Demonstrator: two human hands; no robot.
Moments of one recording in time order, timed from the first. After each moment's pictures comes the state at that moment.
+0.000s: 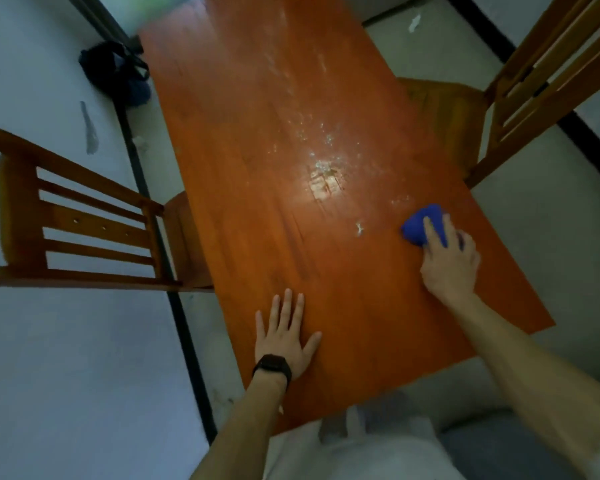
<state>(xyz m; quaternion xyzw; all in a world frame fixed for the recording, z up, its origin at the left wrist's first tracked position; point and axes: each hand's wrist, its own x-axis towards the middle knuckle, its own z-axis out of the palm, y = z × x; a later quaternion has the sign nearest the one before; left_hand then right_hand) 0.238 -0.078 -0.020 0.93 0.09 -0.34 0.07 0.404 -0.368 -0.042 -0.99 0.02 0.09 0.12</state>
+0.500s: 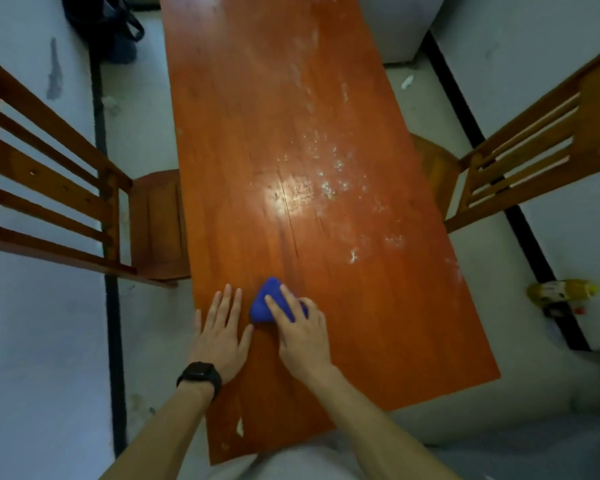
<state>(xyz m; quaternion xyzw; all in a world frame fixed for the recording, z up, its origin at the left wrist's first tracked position) 0.230 0.005 -0.037 0.95 0.17 -0.21 0.17 0.290 -0.166 -0.025 -0.94 -0.26 0.15 0.17</state>
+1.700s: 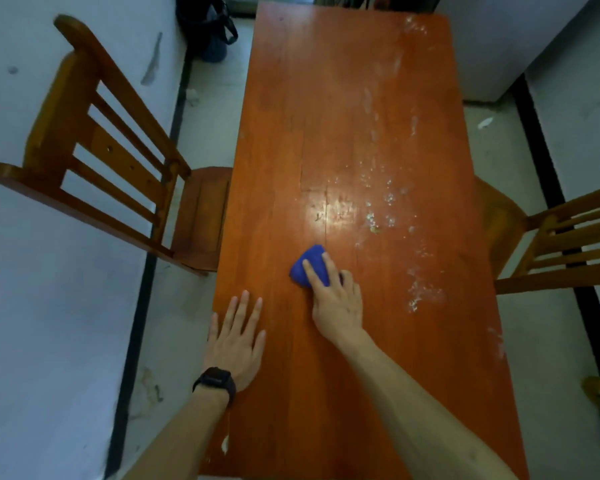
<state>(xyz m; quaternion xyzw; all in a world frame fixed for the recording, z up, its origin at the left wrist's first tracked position) 0.243 -0.016 -0.044 0.93 0.25 -0.20 0.16 0.414 -0.155 -0.035 -0.94 -0.31 0.14 0.08</state>
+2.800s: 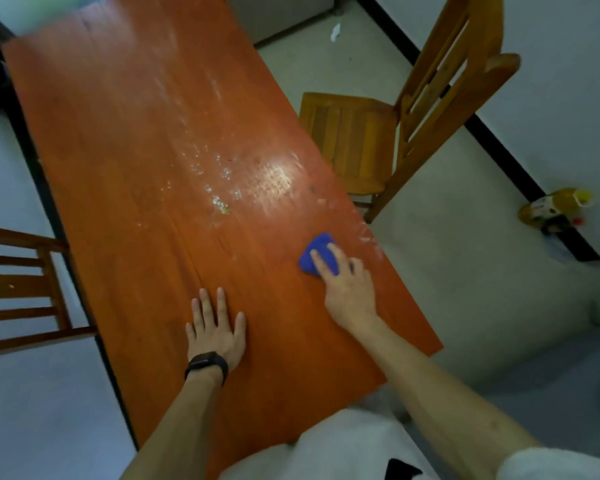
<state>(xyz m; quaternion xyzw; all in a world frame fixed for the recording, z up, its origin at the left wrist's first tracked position) 0.353 -0.142 -0.024 0.91 0.21 -0.34 0.13 0.433 -0.393 -0.038 -0.98 -0.10 0.11 0.12</state>
